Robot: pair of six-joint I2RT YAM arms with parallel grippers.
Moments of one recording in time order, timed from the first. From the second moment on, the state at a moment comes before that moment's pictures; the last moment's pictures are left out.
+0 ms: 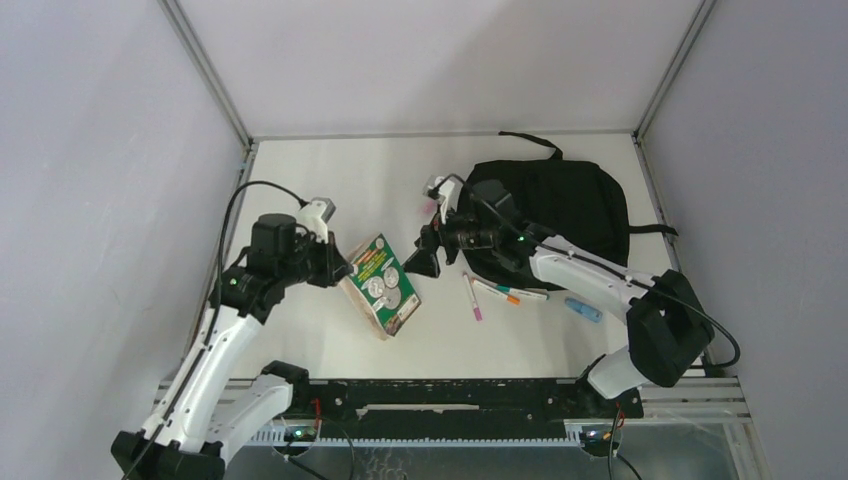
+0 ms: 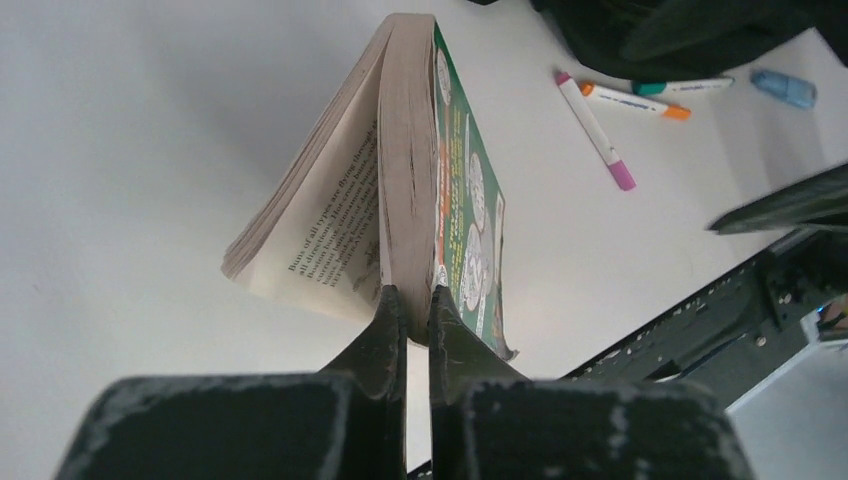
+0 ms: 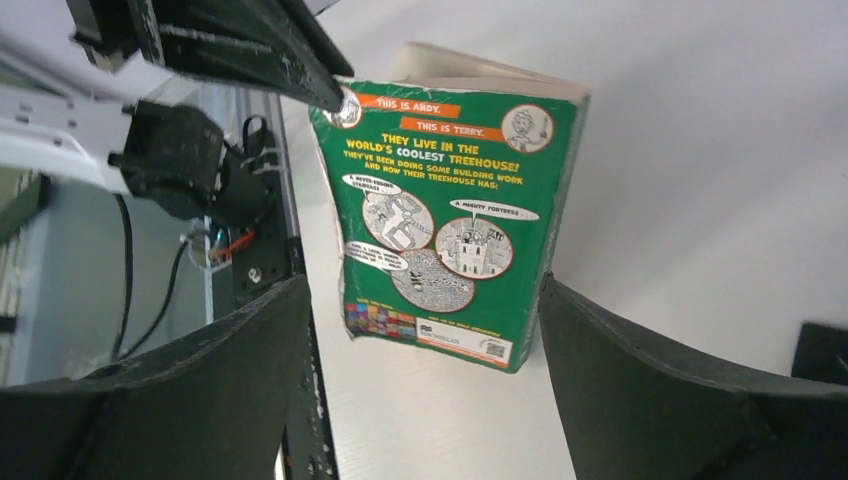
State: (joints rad) left arm -0.28 0.86 0.88 -0.72 0.28 -0.19; right arm 0.69 1.48 1.04 0.03 -0.66 0.21
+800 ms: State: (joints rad) left arm -0.30 0.62 0.77 -0.71 0.43 0.01; right arm 0.69 1.80 1.02 0.38 -0.97 0.15
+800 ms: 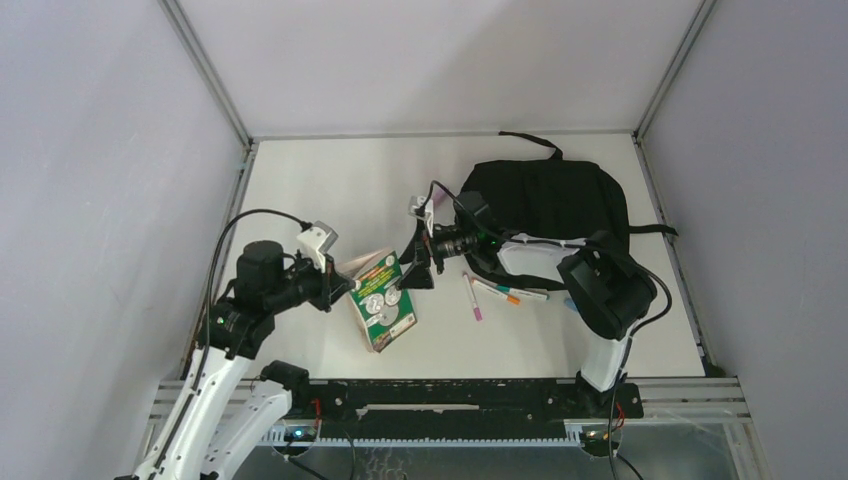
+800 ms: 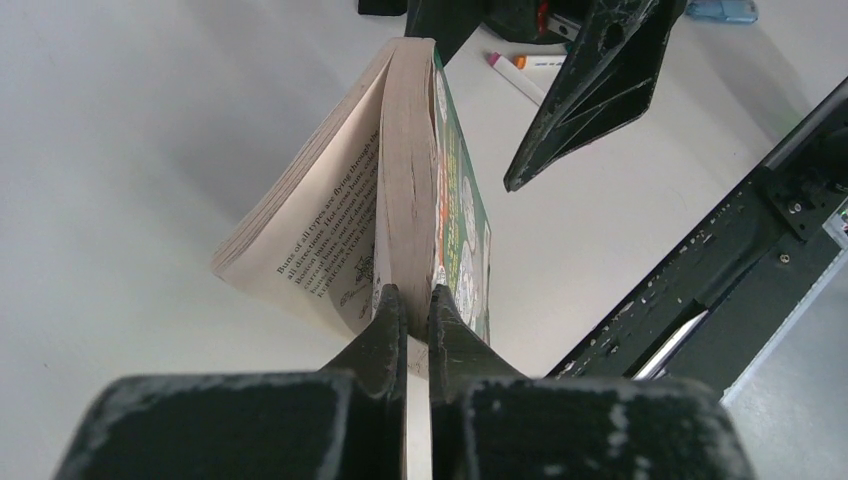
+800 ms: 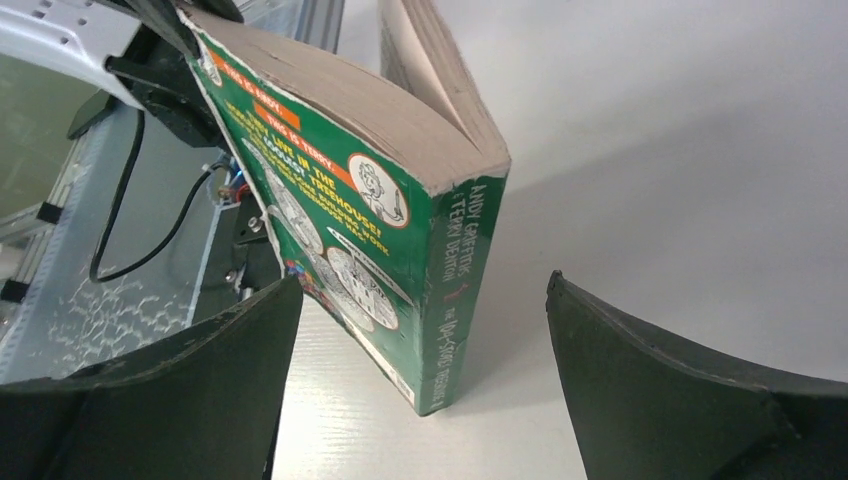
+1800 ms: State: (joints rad) left arm -0.32 0.55 0.77 -0.58 0.23 -0.03; right arm 0.71 1.57 1.07 0.04 -0.66 0.44
